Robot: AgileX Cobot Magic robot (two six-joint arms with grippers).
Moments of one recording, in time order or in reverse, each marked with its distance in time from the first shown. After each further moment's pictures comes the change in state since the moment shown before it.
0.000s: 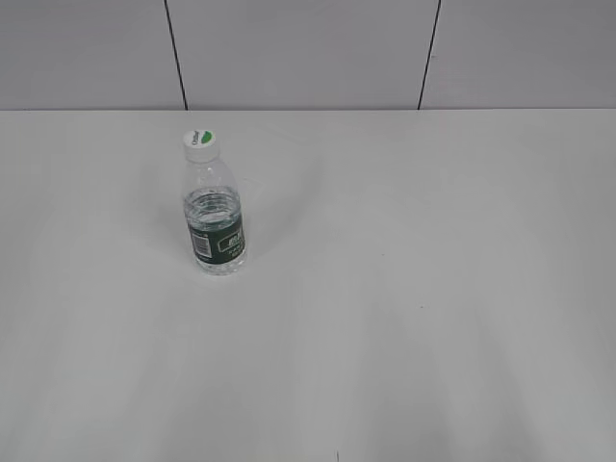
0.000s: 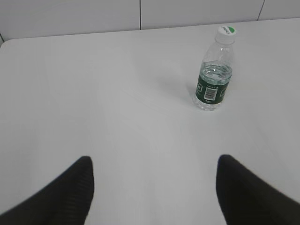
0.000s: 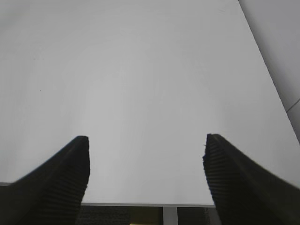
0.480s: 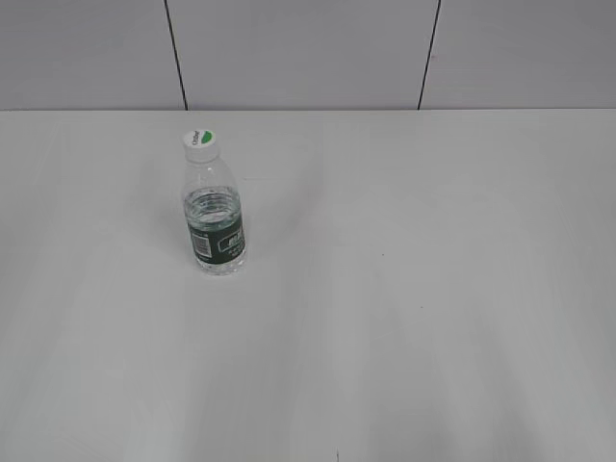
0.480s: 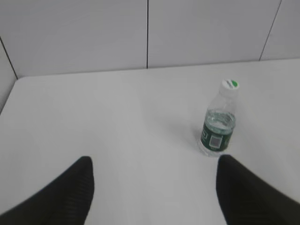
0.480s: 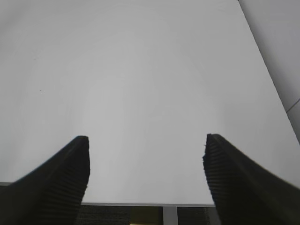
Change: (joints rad) left arm 0.000 0.156 -0.101 -0.008 -0.151 0.000; right arm 0.000 0.000 0.000 0.000 0.000 0.000
